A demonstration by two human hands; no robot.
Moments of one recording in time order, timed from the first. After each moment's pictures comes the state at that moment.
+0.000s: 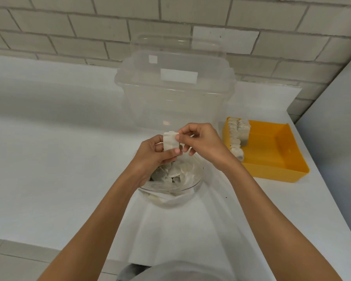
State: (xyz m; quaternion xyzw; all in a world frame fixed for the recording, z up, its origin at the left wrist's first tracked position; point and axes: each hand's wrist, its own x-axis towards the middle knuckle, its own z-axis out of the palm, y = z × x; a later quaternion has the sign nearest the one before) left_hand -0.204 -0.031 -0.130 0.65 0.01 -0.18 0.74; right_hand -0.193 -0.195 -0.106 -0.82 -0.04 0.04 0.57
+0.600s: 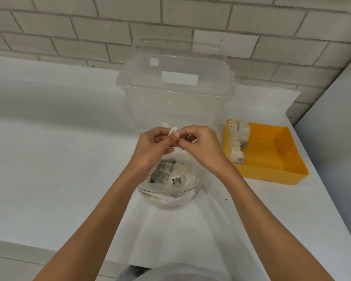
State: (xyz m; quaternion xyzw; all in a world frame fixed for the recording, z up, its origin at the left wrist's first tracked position) left_hand -0.199 -0.036 -0.114 0.70 -0.01 -0.08 0.71; right_hand -0.200 -0.183 -0.108 -0.87 -0.08 -0.08 0.48
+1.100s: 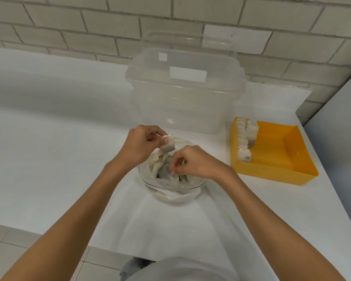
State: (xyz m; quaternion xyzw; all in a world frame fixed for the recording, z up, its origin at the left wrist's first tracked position) left_hand -0.187 0.007 -0.120 0.87 -0.07 -0.02 0.49; right_hand -0.204 -0.168 -0.129 -0.92 -0.19 0.18 0.28
